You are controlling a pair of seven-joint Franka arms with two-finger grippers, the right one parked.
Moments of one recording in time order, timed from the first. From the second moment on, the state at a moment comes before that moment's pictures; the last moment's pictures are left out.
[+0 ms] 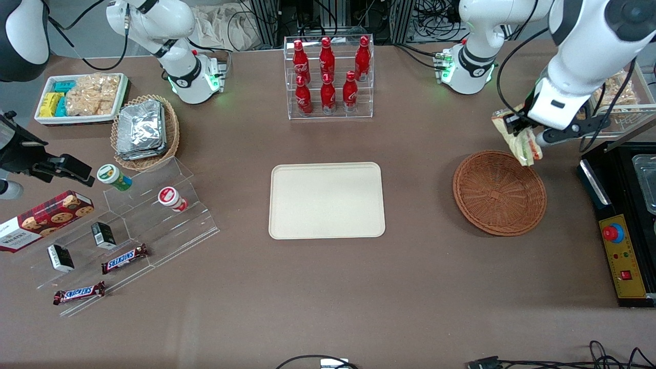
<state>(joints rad) -0.03 -0.23 -0.17 -1.97 0.03 1.64 -0.41</state>
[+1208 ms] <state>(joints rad) 0.01 0.27 -0.82 -1.62 0.16 1.75 -0.80</state>
